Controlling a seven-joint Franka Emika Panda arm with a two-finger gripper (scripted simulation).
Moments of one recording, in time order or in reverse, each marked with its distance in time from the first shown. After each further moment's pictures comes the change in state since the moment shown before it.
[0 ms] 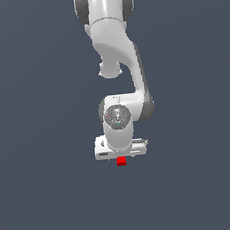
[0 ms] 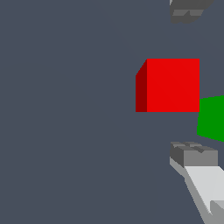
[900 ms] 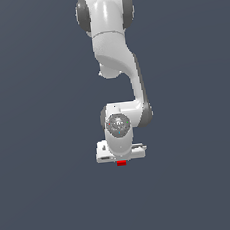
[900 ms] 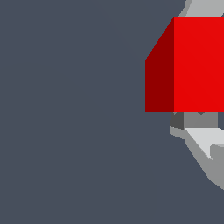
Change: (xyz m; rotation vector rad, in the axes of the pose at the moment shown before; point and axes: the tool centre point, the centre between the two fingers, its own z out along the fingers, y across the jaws) arm 0.000 0.000 0.037 0.000 -0.002 0.000
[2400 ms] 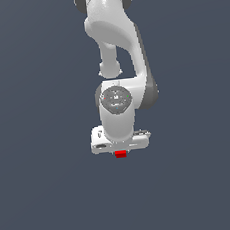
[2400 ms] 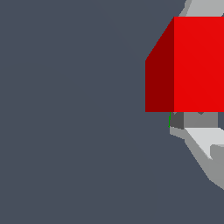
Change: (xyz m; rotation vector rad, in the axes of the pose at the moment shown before) arm 0.000 0.000 -0.100 0.000 0.002 0.000
